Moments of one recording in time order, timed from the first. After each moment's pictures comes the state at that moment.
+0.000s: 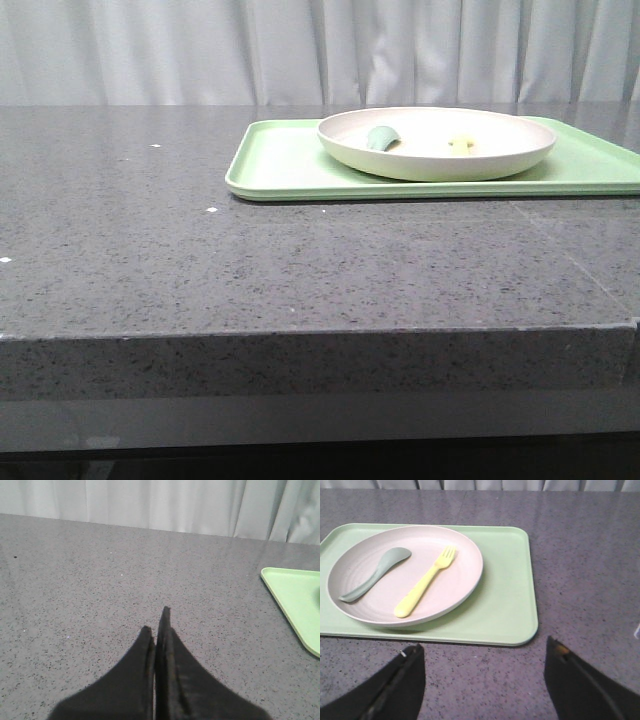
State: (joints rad) left arm 0.02 0.33 -0.53 -0.02 0.49 -0.06; right arm 0.08 0.76 -0.61 0.14 0.29 -0.05
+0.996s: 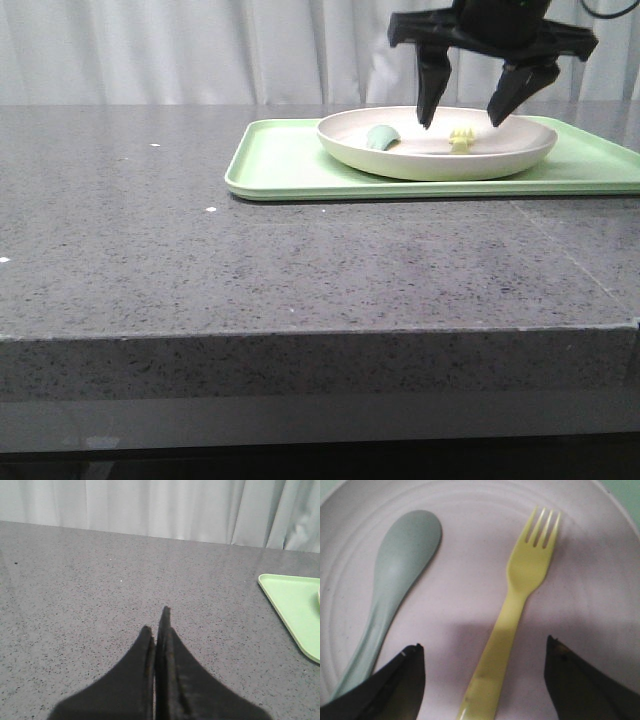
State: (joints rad) left arm 0.02 0.31 -0.53 -0.02 0.49 -0.06; right arm 0.30 1.89 -1.64 -0.05 0.82 0.36
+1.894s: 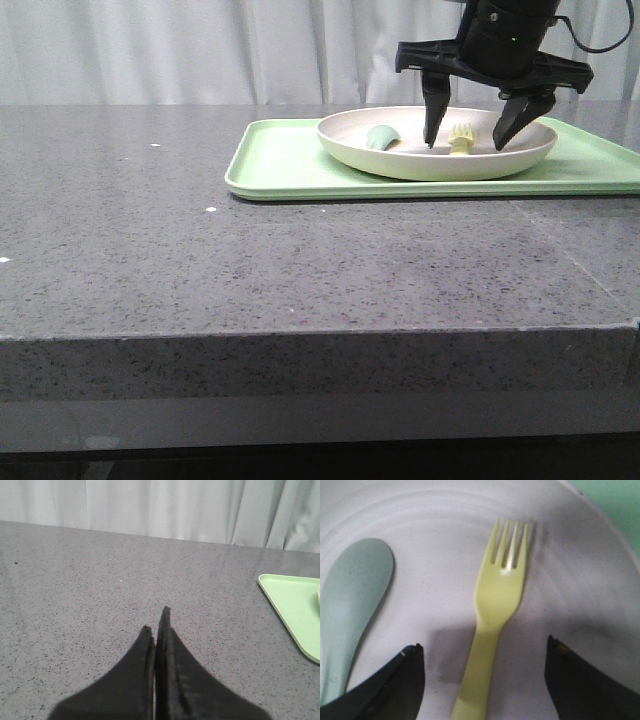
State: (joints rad) left arm 0.02 0.31 -0.53 -0.02 0.49 -0.06; right arm 0.27 1.97 -1.70 -0.05 0.81 0.44
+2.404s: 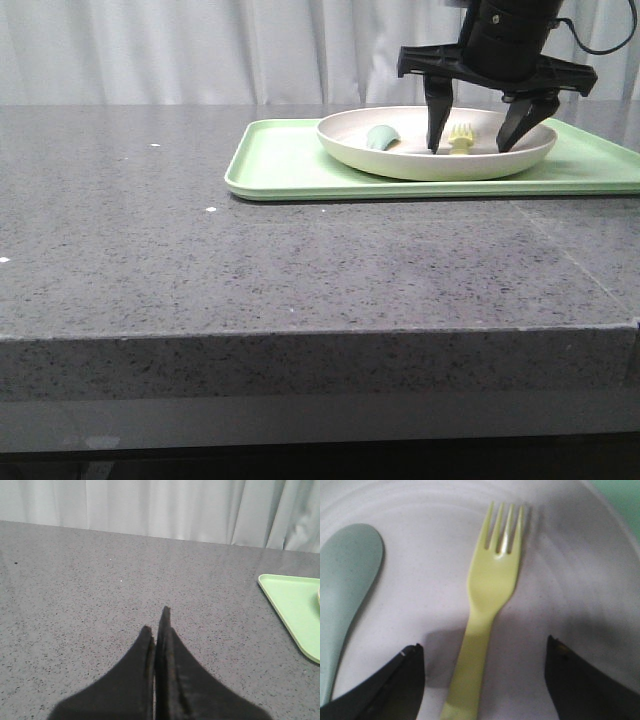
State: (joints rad) left arm 0.02 0.31 -0.53 -0.02 0.49 -0.06; right arm 0.27 1.98 -1.70 -0.05 0.85 0.44
